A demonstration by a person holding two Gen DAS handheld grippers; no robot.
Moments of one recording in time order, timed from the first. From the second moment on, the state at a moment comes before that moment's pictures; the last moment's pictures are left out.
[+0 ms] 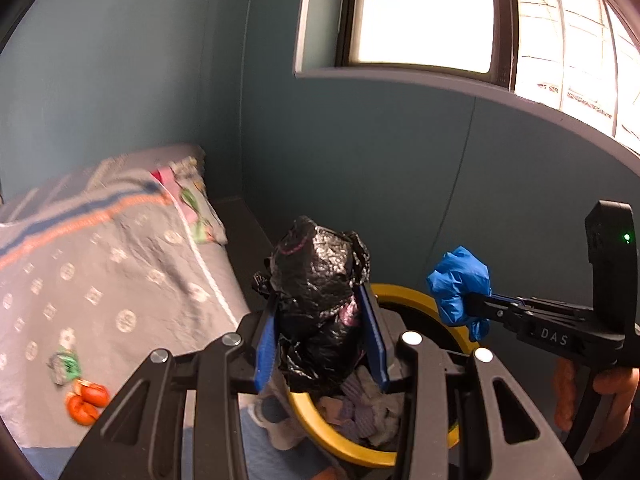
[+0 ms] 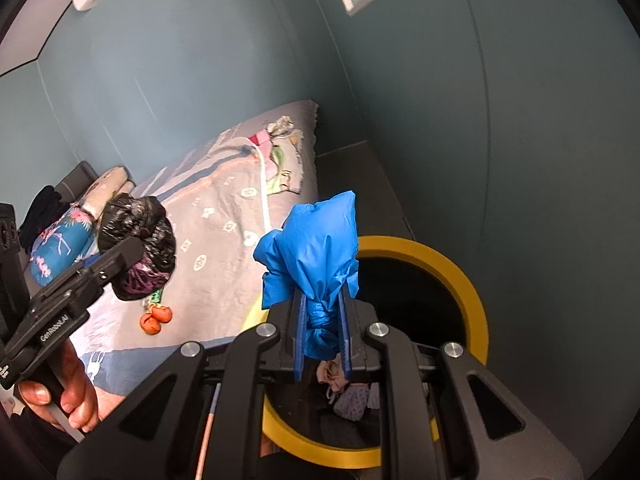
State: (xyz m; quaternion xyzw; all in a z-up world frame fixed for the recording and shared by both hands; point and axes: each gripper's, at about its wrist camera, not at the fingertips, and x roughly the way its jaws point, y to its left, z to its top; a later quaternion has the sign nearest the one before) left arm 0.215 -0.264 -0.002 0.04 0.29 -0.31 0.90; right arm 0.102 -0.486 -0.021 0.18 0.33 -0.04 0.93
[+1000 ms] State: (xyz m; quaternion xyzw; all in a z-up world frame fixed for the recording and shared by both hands) left arm 0.268 -0.315 -0.085 0.01 0.41 -0.33 0.85; right arm 0.137 -0.511 -0.089 0.24 0.37 -0.06 0.89
